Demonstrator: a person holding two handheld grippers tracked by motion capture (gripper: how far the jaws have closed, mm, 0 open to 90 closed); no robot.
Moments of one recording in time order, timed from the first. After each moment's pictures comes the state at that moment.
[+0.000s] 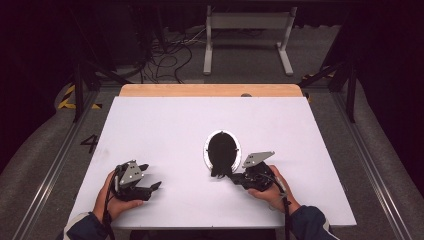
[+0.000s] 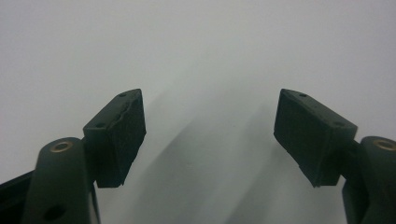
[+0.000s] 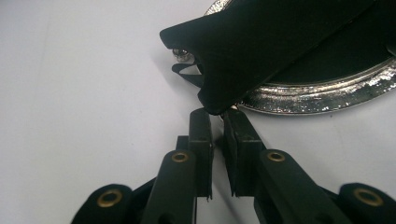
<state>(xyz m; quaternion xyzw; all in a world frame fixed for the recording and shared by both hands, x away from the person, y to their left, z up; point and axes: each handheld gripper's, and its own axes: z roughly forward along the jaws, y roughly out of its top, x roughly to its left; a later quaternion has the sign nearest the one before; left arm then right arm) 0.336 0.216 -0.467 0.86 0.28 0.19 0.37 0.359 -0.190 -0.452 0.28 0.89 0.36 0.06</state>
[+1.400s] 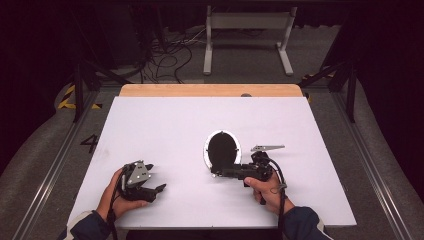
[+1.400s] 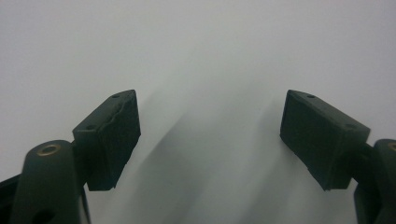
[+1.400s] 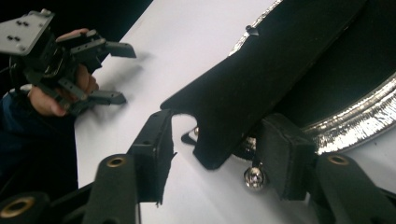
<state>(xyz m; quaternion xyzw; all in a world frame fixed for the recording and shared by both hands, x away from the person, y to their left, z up) 0.340 0.201 -0.467 0.88 0.26 0.18 0.36 0.383 -0.196 -0.465 0.43 0.74 0.51 -0.10</state>
